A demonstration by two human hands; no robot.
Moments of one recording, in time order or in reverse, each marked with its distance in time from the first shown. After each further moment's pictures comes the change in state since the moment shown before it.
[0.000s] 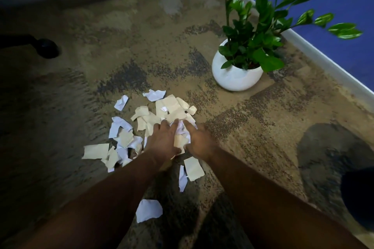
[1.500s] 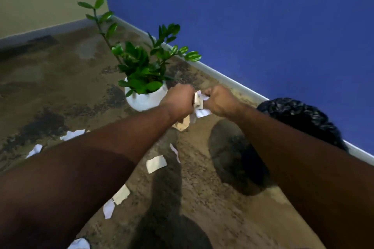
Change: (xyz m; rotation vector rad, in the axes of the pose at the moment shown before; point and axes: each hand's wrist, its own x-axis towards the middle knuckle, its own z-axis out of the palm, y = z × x) left_hand 0.006 0.339 -0.163 -0.004 0.228 0.541; right_hand -0.187 0.149 -0.279 0.202 0.454 0.115
